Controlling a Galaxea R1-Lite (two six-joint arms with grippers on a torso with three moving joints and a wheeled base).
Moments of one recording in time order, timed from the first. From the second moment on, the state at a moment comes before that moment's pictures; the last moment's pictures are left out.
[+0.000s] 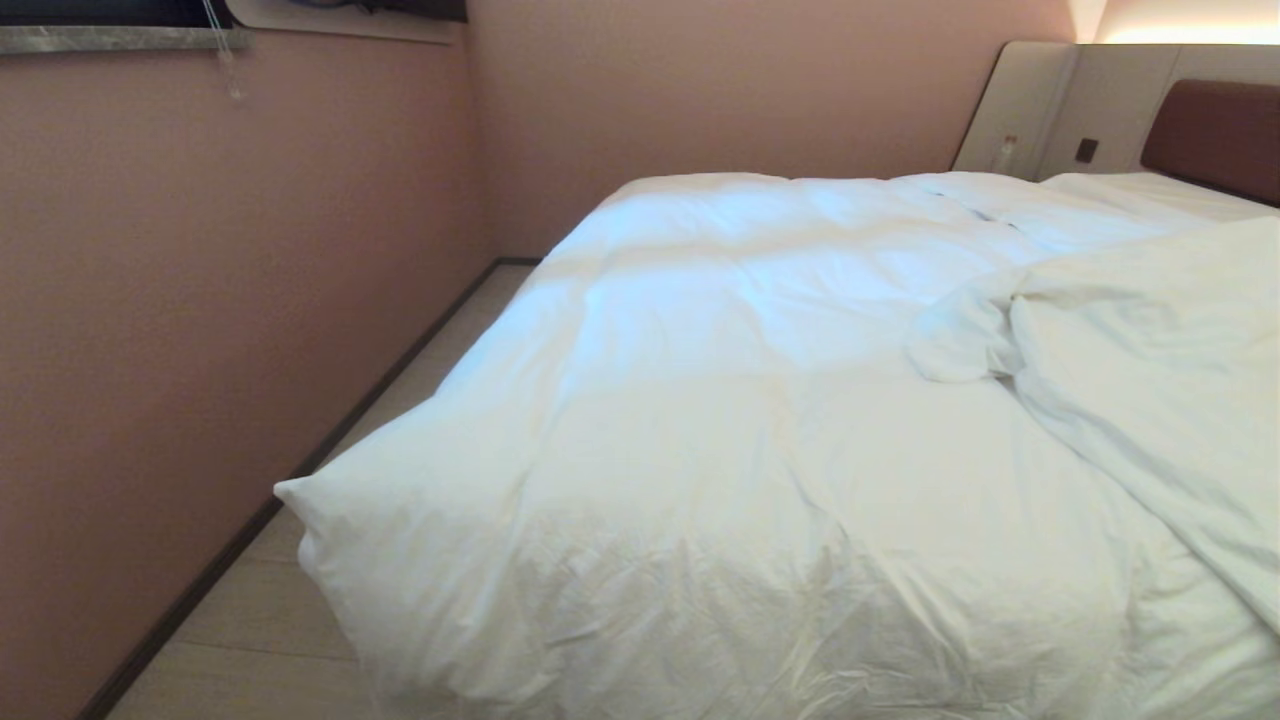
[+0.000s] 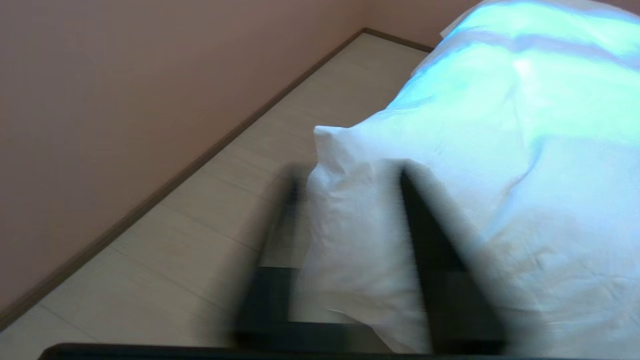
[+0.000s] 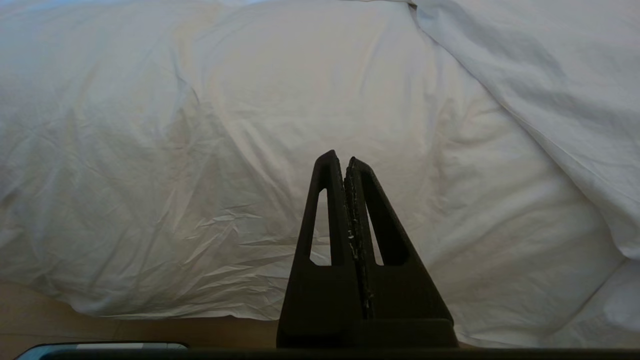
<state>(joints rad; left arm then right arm) 0.22 0.28 -0.34 0.05 0.06 -0.18 0.00 0.00 0.00 0.01 0.00 0.00</state>
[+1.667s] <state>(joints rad) 0.21 0.28 -0.19 -0.05 -0.32 -0.22 0.00 0.00 0.00 0.01 0.00 0.01</state>
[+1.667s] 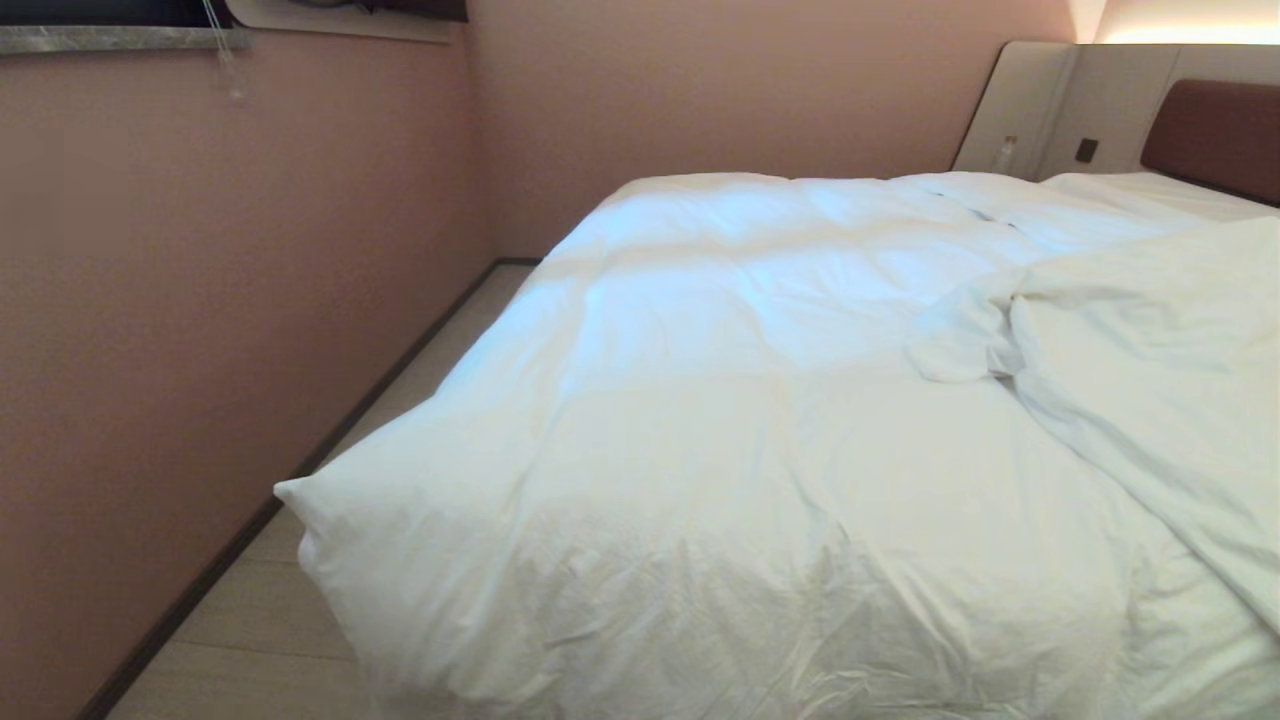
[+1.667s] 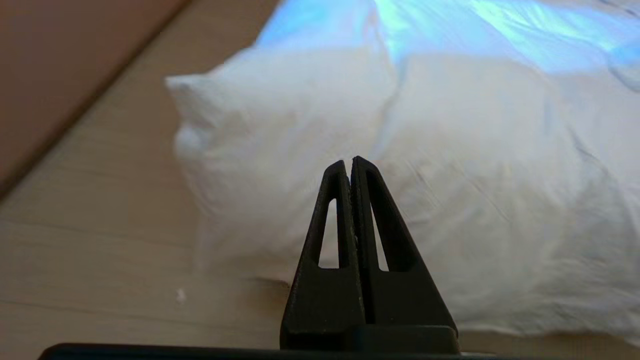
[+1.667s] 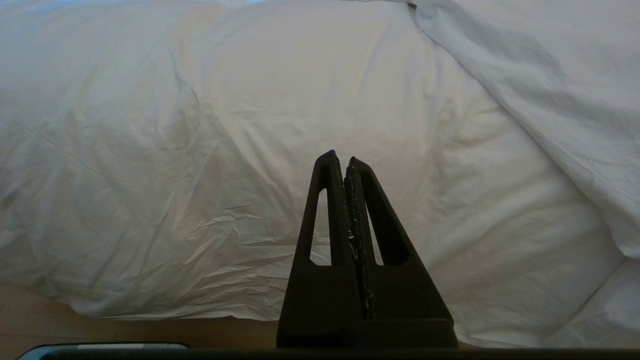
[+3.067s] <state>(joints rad) 0.03 0.25 -0.15 -0.09 -0.11 -0.08 0.00 0.00 0.00 0.01 0.00 0.01</state>
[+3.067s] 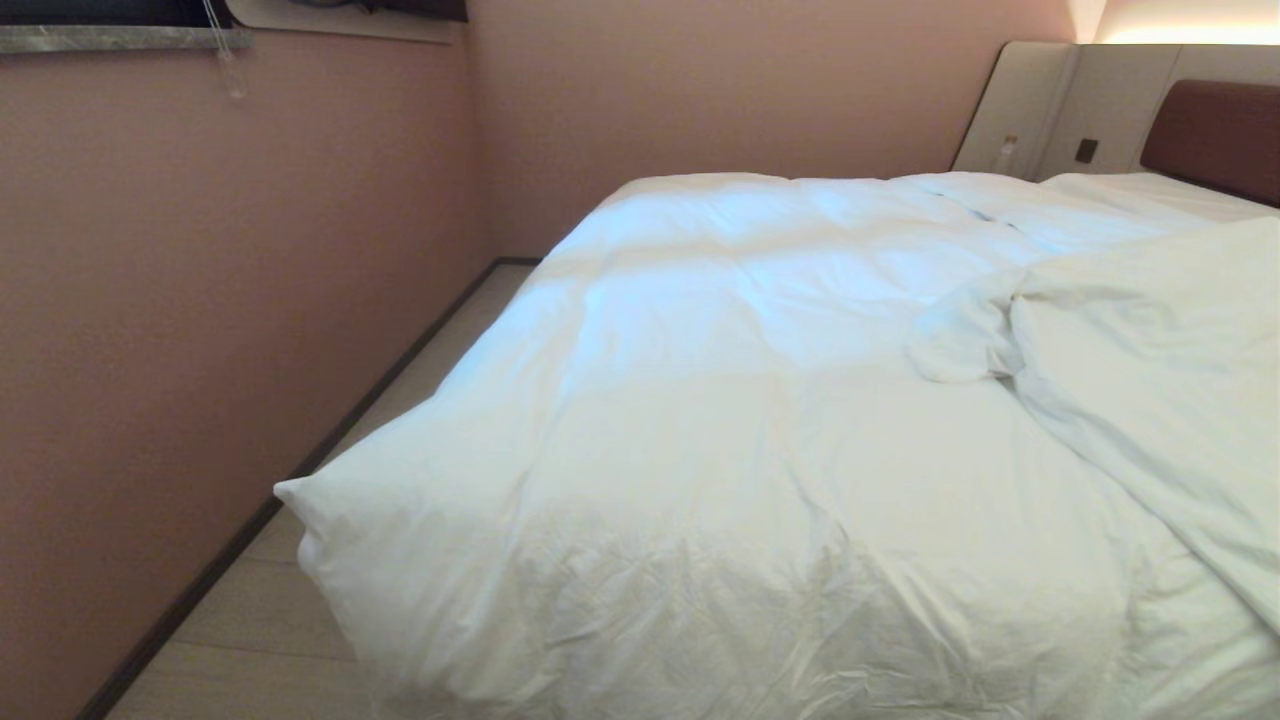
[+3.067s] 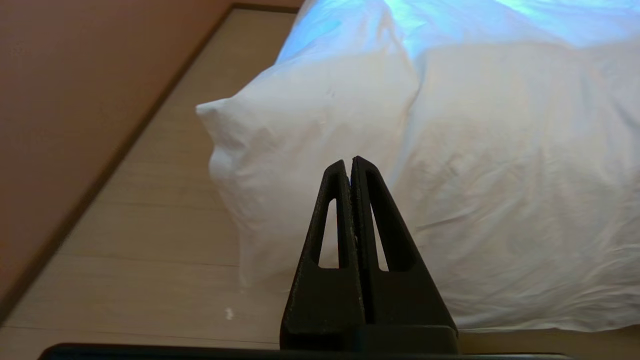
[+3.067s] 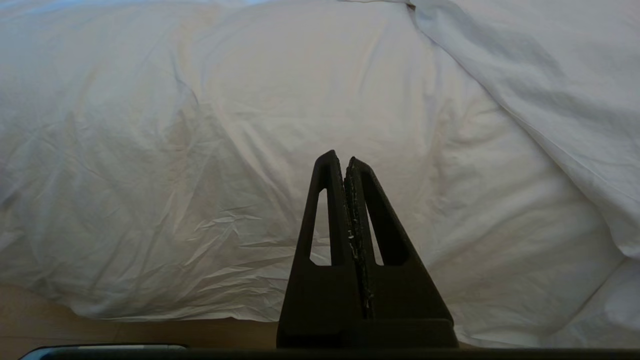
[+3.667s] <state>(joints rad) 0.00 0.02 0.00 -0.16 -0.02 -0.01 0.00 0.00 0.00 0.01 0.00 0.01</state>
